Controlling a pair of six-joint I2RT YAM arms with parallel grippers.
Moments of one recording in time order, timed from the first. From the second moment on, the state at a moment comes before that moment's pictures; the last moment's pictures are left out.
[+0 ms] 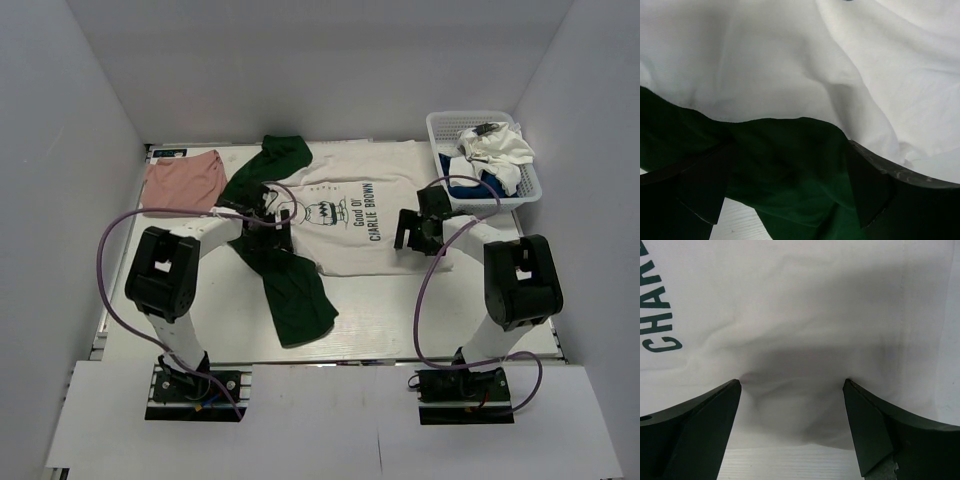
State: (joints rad) left arm -0.35 1.81 1.15 -0.46 0.14 -0.40; right arm 0.24 1.70 0.98 -0.35 0.04 0.34
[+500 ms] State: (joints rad) left arm -0.33 1.74 1.12 -0.63 -0.03 -0.43; right arm 0.23 1.61 0.89 -0.29 -0.13 0.30
